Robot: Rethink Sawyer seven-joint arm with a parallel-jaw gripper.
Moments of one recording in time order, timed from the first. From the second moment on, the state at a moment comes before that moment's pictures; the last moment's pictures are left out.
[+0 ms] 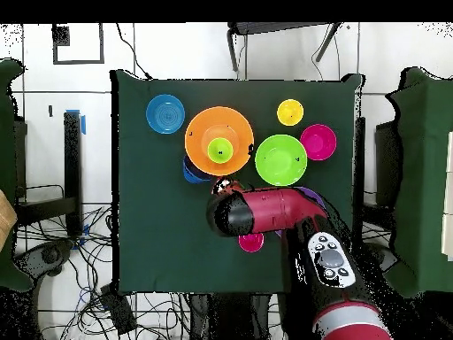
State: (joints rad) arm -0.43 -0.70 0.21 1.83 -0.46 0.34 2.39
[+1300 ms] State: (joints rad) arm -0.46 -0.67 0.22 1.91 -0.52 0.33 2.39
